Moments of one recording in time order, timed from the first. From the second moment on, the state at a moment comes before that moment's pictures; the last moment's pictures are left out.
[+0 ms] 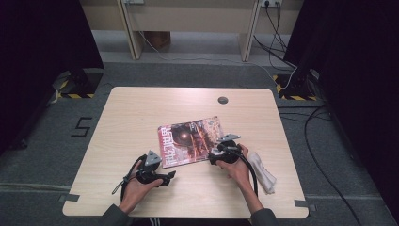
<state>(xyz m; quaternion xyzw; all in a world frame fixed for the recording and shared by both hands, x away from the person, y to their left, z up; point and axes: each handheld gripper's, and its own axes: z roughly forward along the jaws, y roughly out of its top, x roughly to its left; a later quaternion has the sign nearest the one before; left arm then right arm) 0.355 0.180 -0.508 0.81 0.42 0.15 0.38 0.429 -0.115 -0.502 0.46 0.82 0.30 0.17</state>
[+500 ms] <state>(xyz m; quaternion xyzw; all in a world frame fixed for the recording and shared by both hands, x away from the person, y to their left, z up) 0.360 0.180 -0.510 0.81 0.43 0.15 0.38 0.430 -0.119 -0.500 0.47 0.82 0.29 0.17</state>
